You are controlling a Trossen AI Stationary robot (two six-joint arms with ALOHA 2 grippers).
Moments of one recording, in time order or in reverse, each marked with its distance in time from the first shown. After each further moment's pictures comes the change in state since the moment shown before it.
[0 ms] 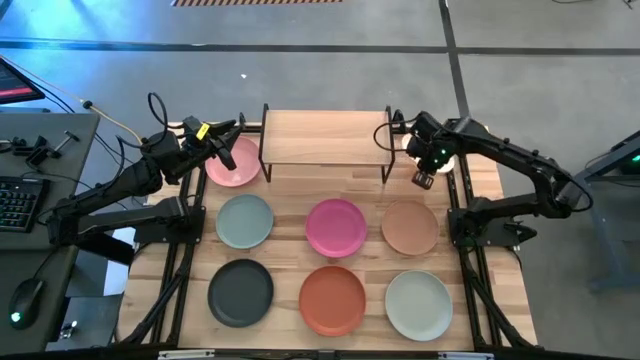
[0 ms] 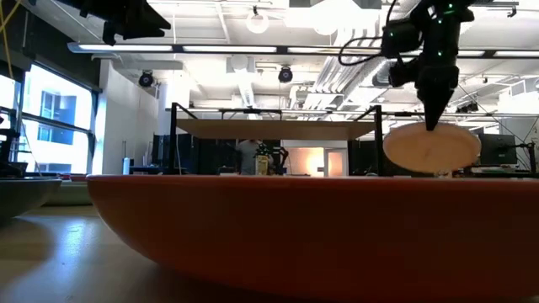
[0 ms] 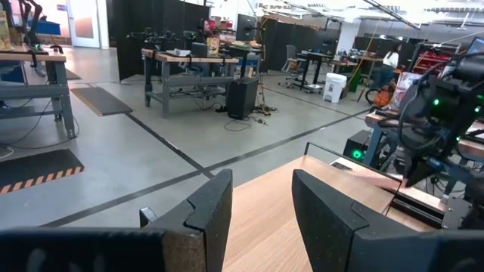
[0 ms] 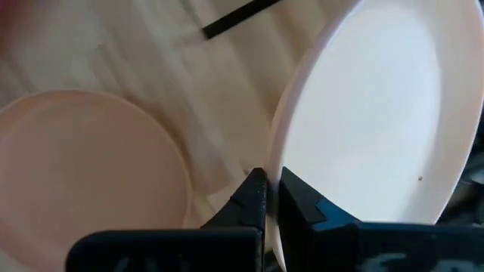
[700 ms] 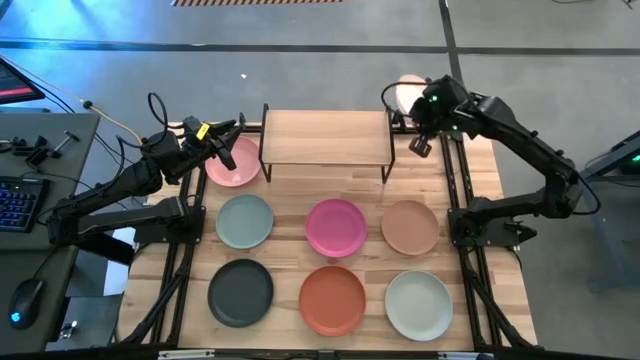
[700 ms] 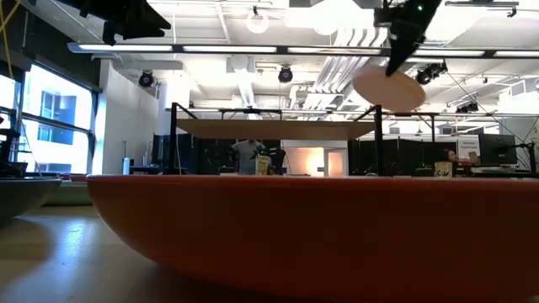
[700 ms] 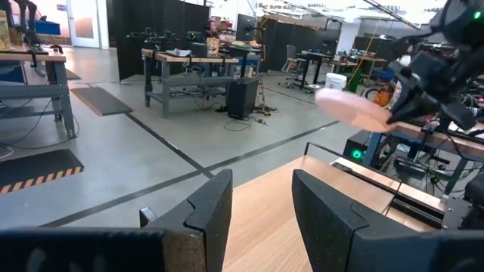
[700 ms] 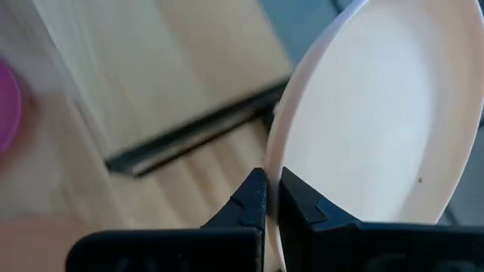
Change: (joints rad) left arm 0.000 0.000 0.000 0.000 0.000 0.000; right arm 0.001 0.000 0.363 0.100 0.099 -0.134
